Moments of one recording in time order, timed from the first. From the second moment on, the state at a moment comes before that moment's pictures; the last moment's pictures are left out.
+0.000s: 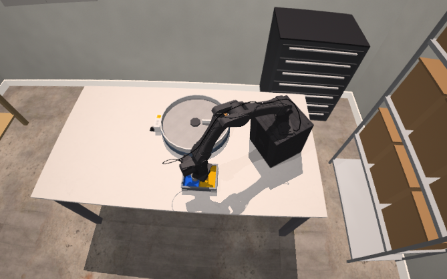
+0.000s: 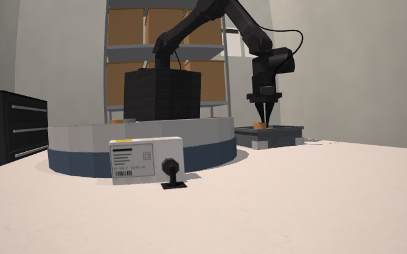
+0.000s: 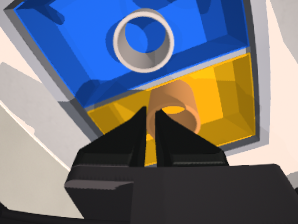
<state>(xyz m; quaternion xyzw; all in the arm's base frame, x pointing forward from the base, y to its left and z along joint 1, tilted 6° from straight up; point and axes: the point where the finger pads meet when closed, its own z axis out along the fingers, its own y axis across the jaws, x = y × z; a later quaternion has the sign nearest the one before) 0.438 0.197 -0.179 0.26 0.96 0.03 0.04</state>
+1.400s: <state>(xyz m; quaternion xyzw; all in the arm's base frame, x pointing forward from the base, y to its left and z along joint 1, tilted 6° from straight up) 0.440 0.198 -0.188 0.26 0.96 0.03 0.04</state>
